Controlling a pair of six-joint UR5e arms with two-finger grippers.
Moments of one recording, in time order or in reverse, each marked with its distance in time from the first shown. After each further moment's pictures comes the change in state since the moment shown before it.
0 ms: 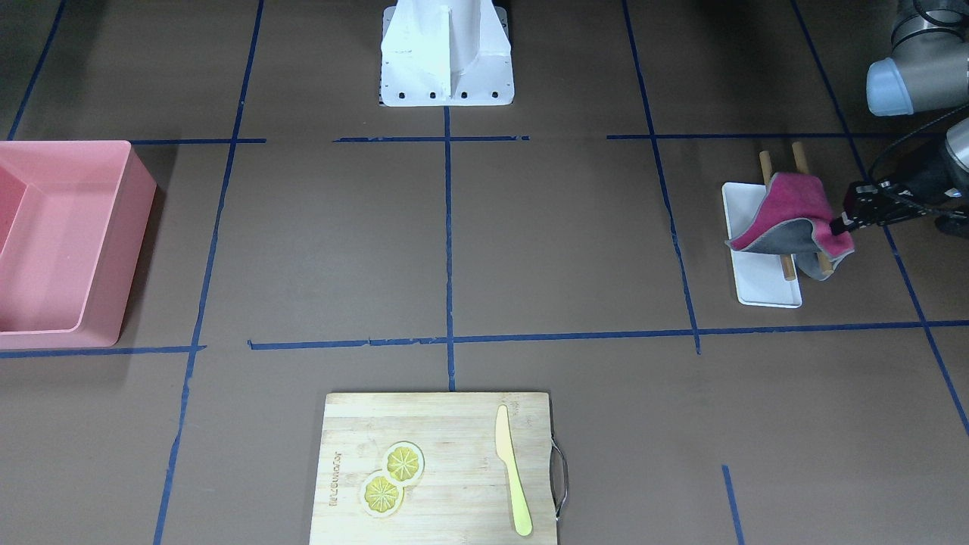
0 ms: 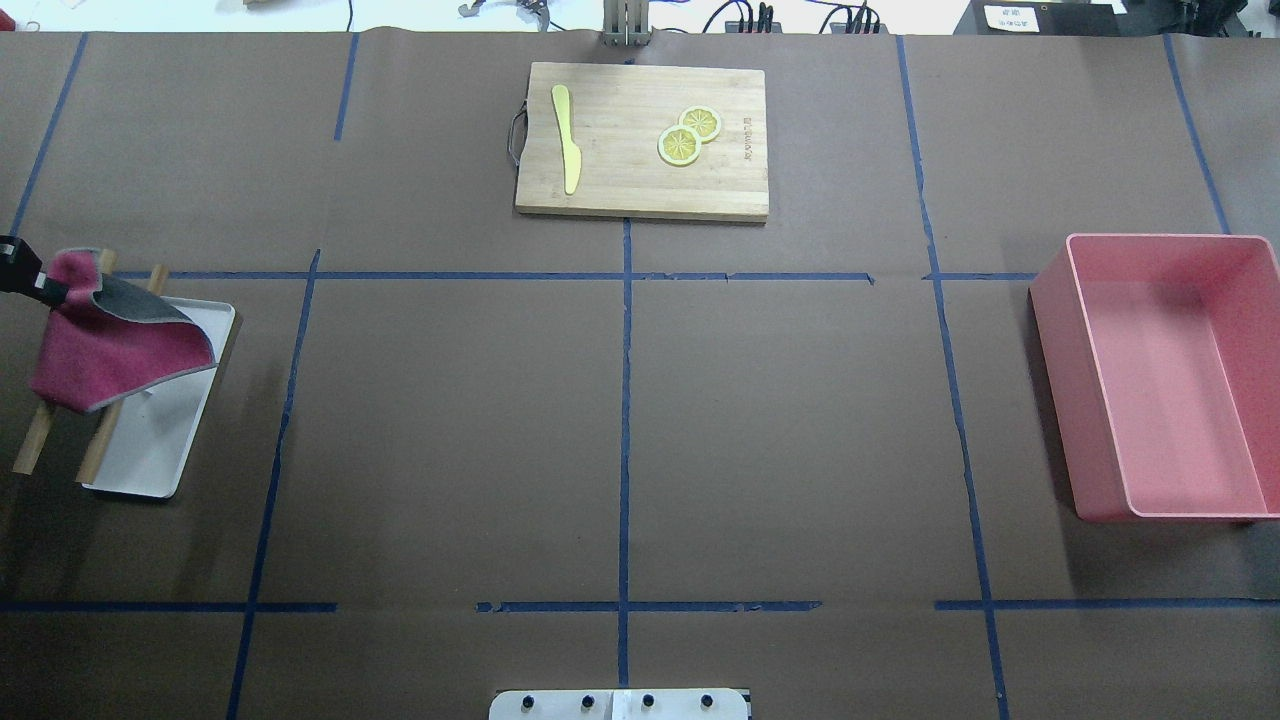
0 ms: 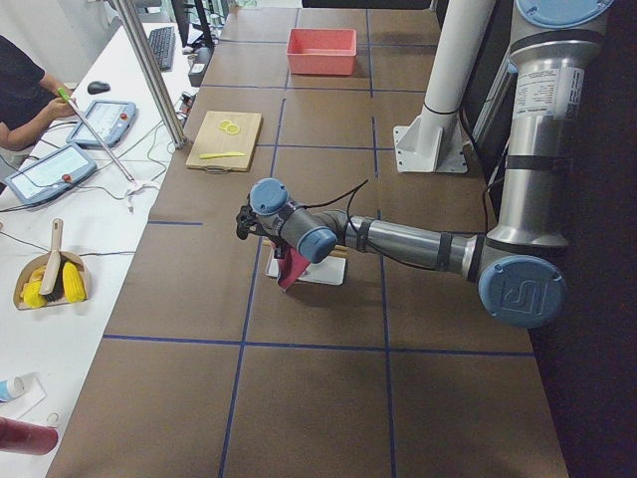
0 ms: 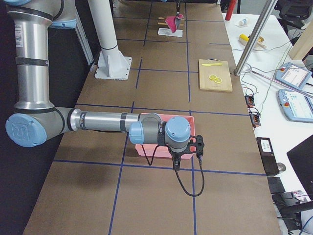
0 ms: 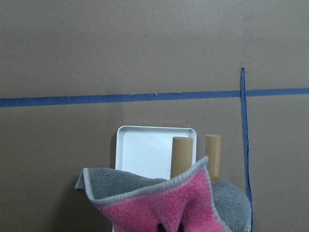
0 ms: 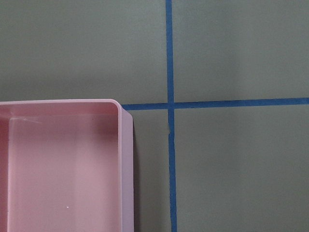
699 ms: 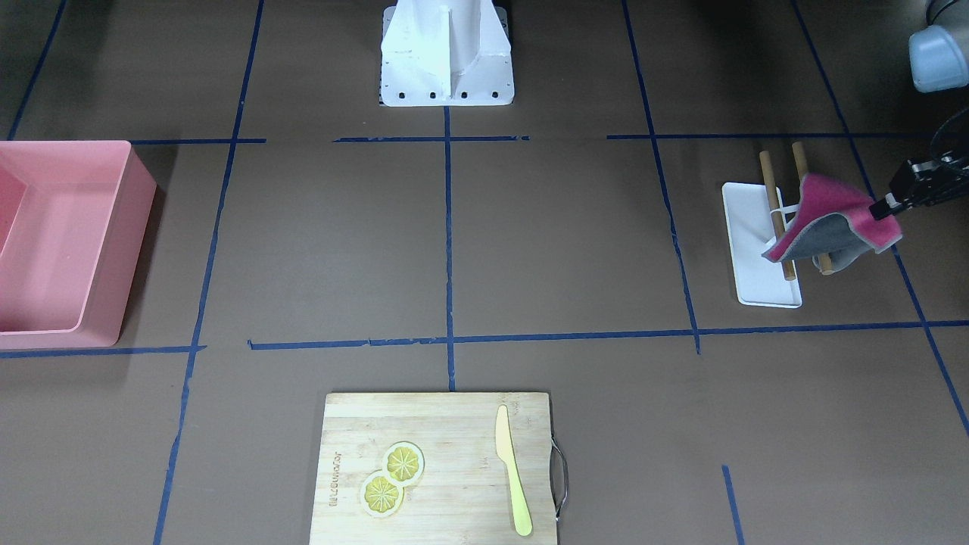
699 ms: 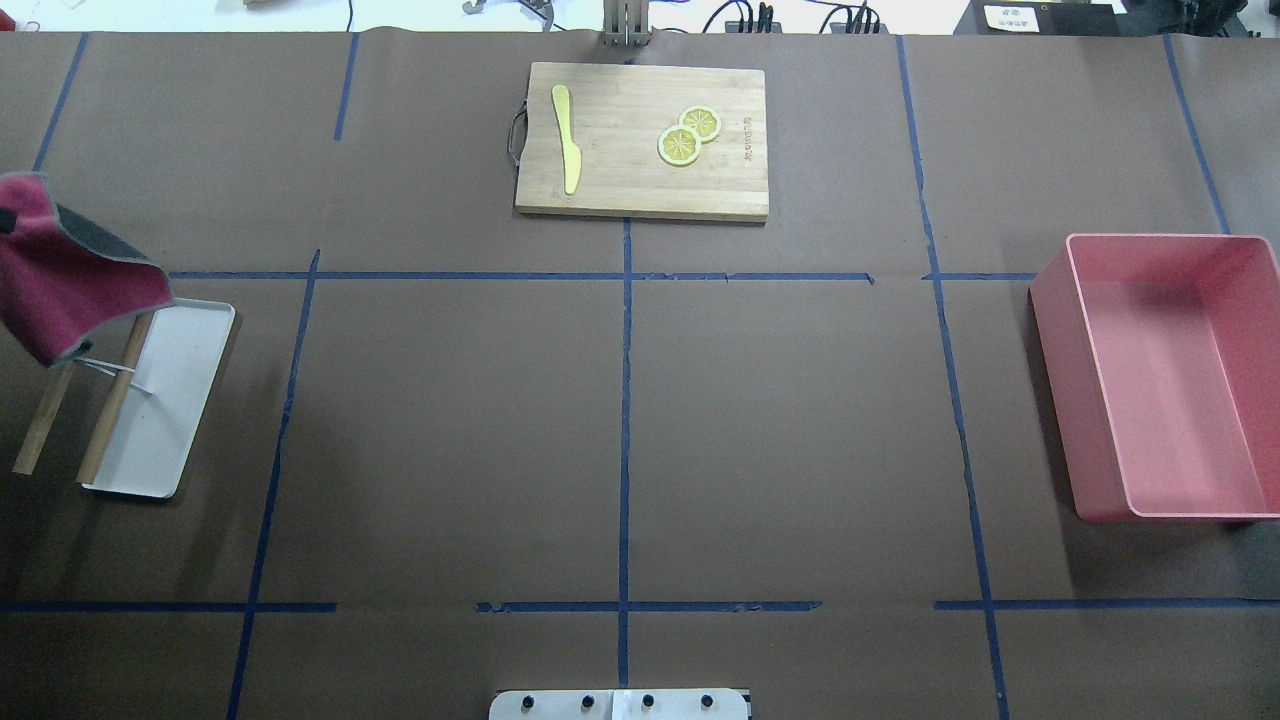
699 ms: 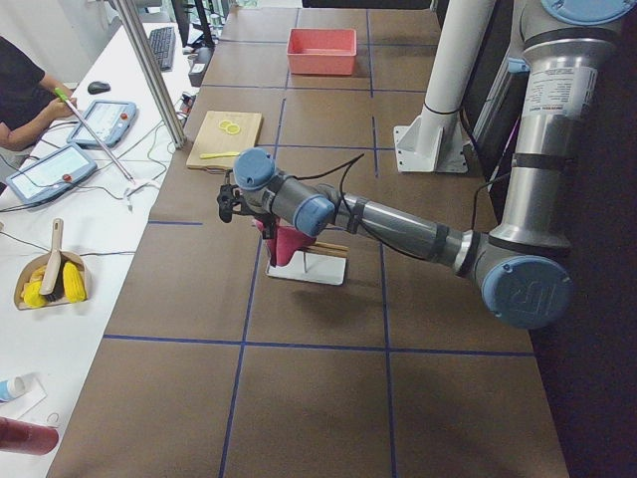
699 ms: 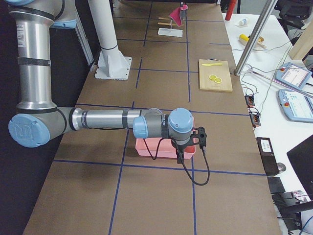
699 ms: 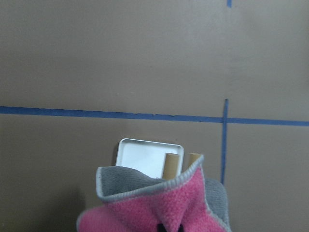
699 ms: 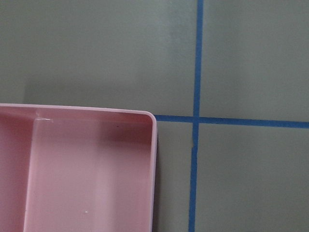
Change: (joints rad) left arm -0.133 -0.121 -0.164 0.402 -0.088 -0.001; right arm -0.047 0.016 0.063 0.025 -0.005 0.013
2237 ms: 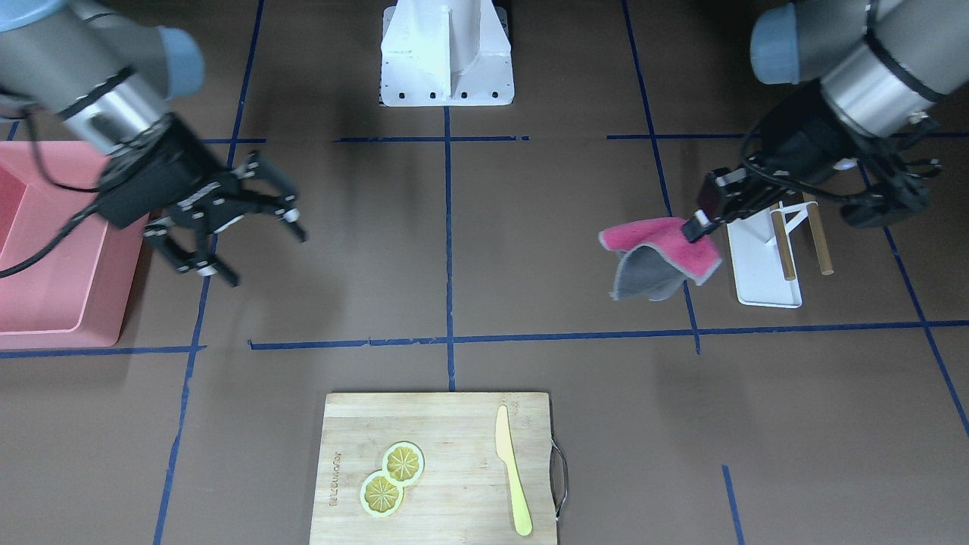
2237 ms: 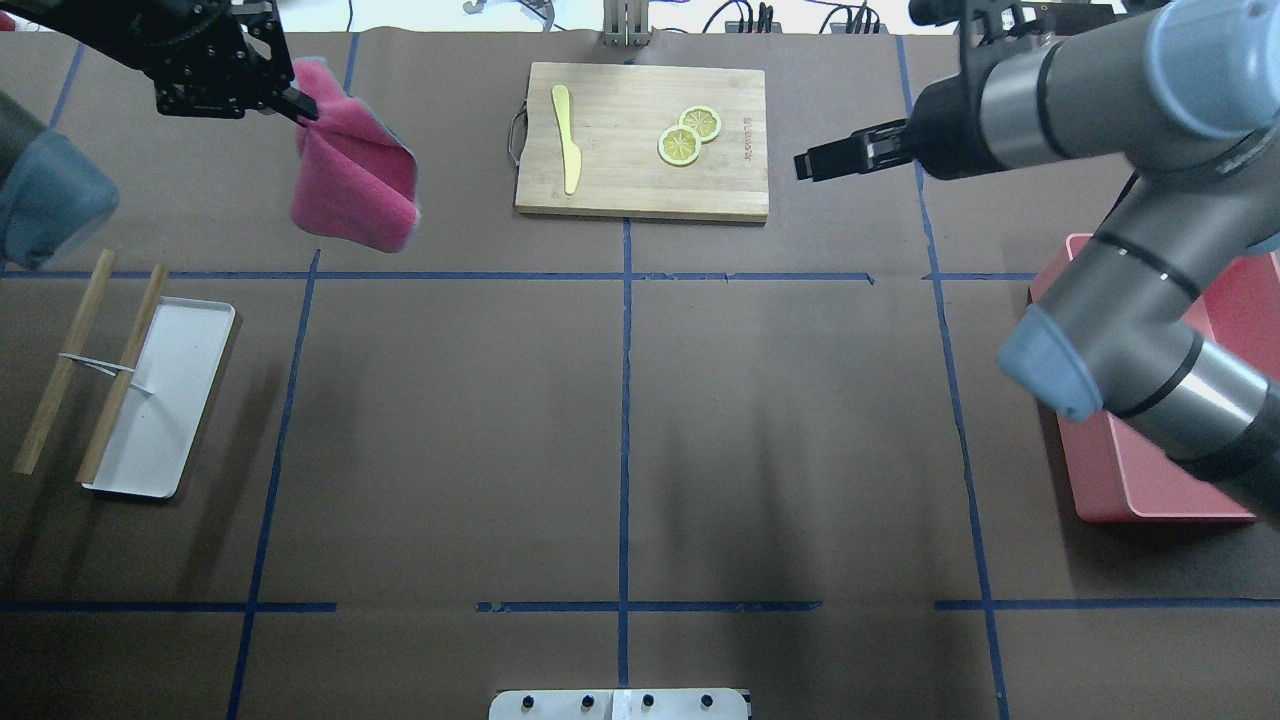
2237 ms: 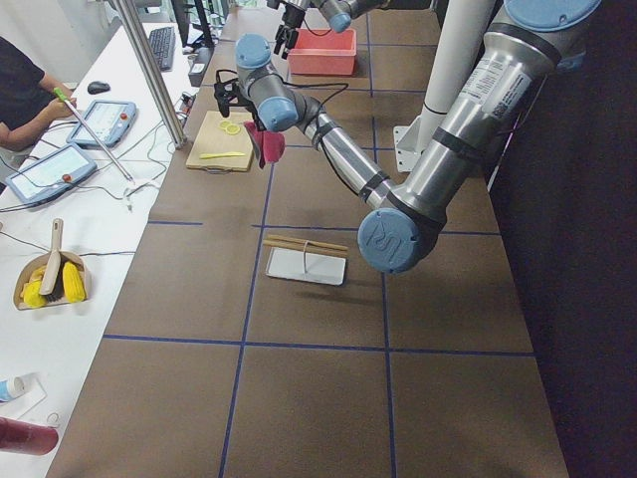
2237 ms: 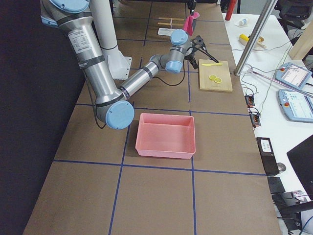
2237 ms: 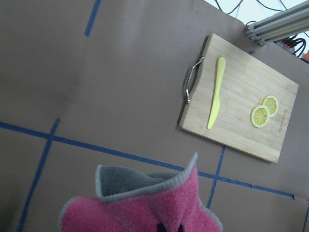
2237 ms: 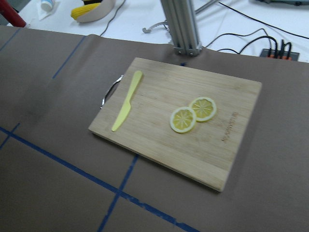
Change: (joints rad) left arm 0.275 -0.374 0.034 -0.253 0.195 -0.809; right arm -0.777 0.457 0.149 0.575 -0.549 0.798
